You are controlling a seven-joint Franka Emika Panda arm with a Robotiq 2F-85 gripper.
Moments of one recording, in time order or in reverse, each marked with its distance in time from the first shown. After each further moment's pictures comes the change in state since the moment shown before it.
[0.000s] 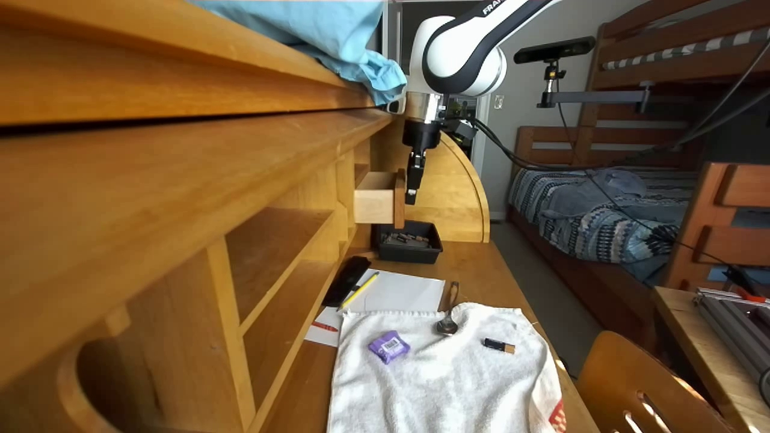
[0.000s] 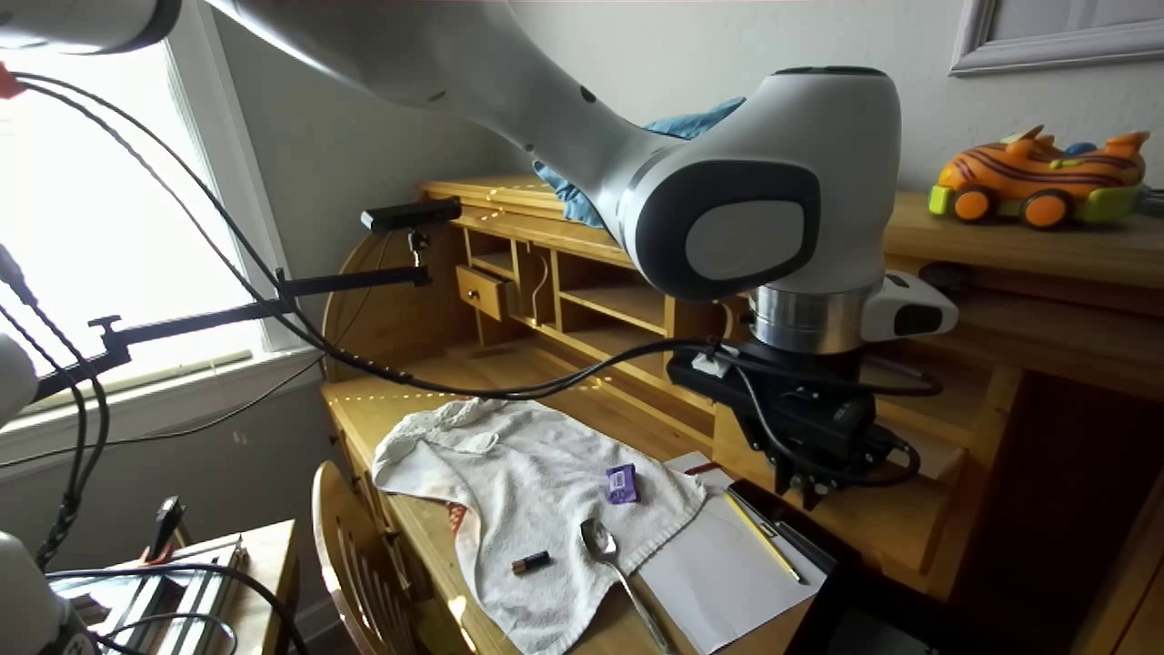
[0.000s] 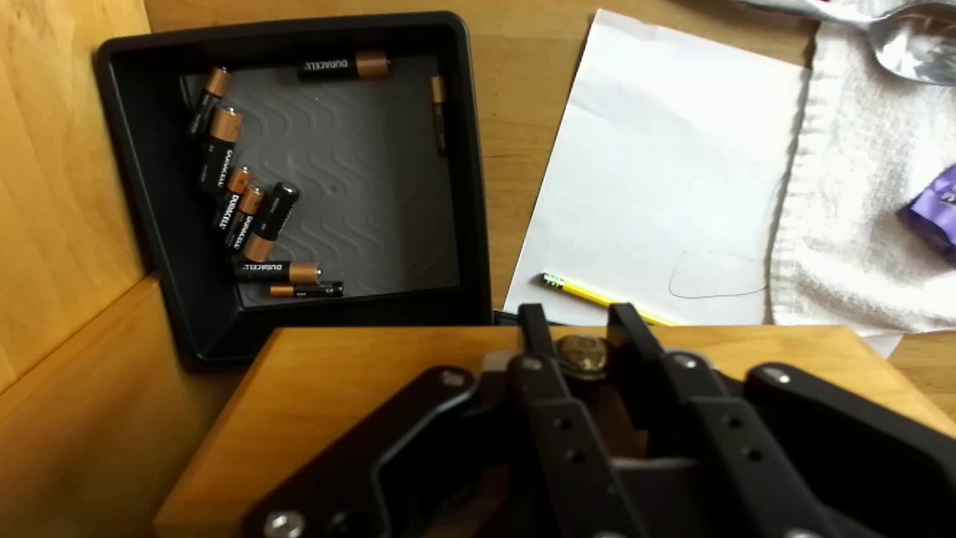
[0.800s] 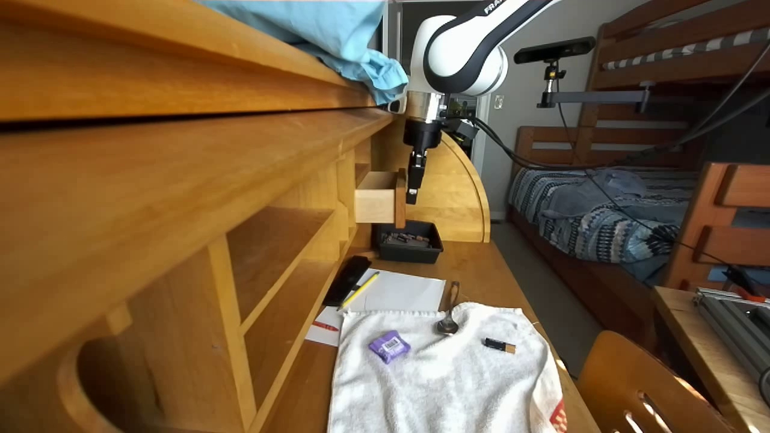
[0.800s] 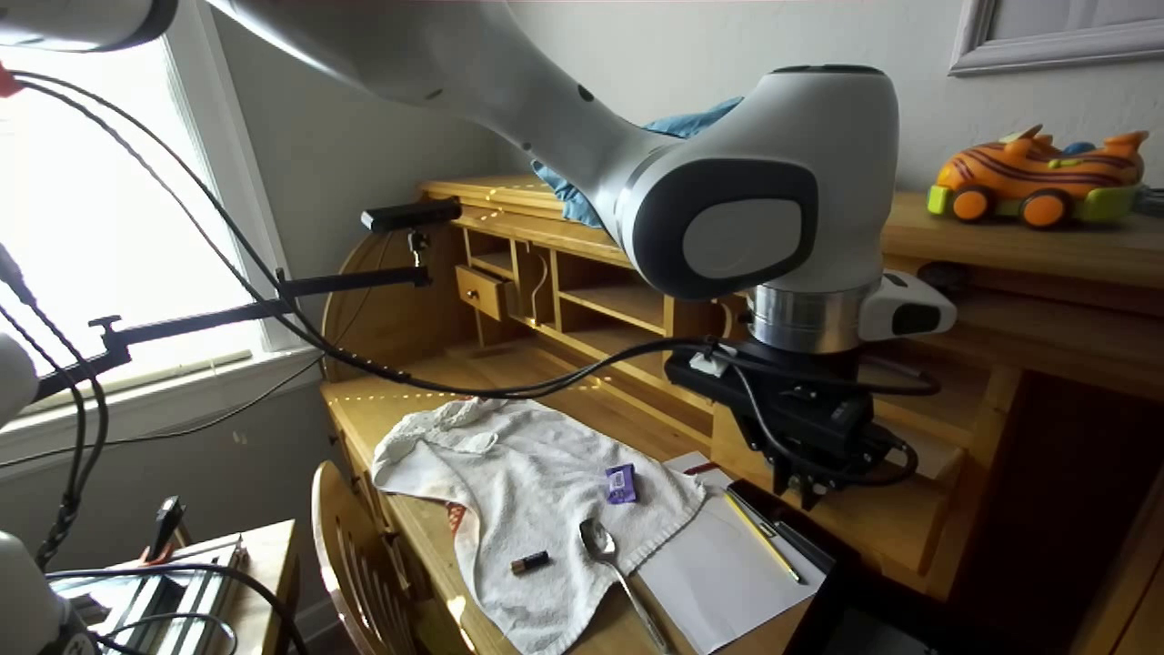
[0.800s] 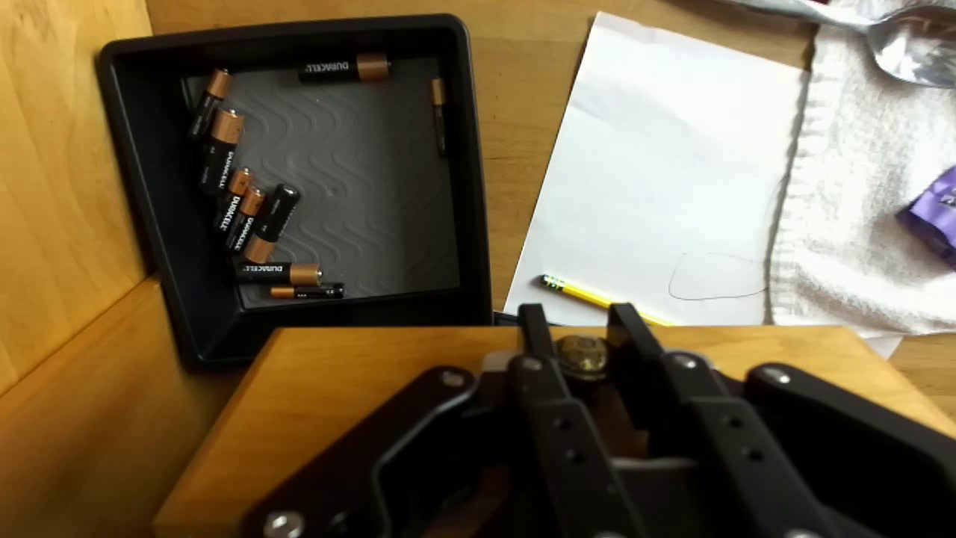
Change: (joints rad) arm 0.001 -0.007 -0.001 -0.008 -0.001 0.001 0.000
